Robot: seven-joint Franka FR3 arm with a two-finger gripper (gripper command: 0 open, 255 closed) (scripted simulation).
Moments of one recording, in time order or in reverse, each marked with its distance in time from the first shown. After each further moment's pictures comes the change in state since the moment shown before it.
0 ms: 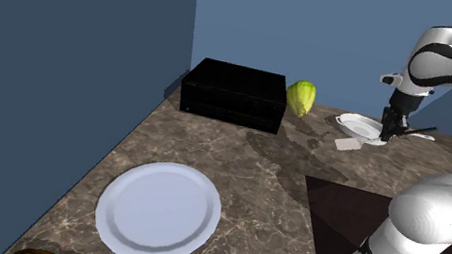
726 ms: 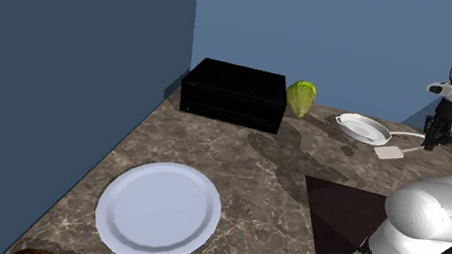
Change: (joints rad) arm -0.108 -0.004 -0.235 0.110 -0.167 -0.024 -0.276
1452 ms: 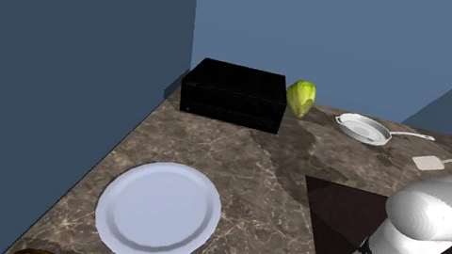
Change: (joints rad) arm 0.029 0.094 -0.279 0.210 -0.100 0.035 -0.259
